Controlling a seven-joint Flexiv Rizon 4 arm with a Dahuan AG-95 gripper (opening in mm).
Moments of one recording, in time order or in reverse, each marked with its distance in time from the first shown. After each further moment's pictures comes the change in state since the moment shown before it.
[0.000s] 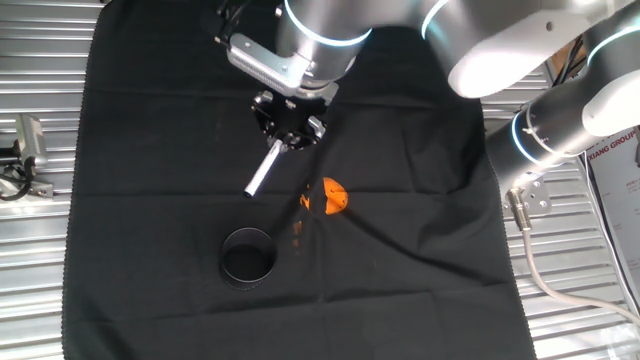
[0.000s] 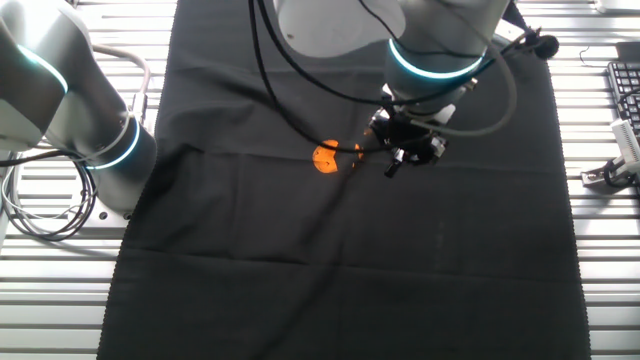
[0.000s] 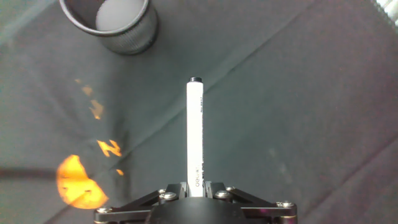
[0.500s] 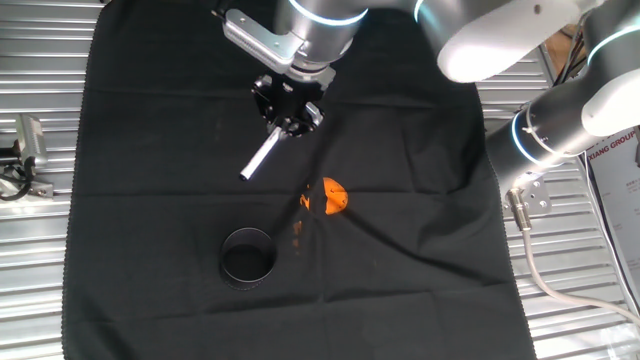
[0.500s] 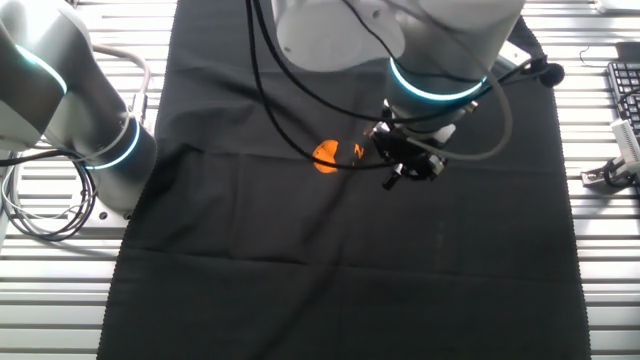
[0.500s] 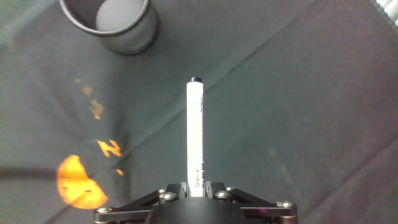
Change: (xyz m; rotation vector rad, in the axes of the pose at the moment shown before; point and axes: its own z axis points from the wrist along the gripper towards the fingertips) arm 0.021 -0.009 0.000 -0.010 -0.004 0.089
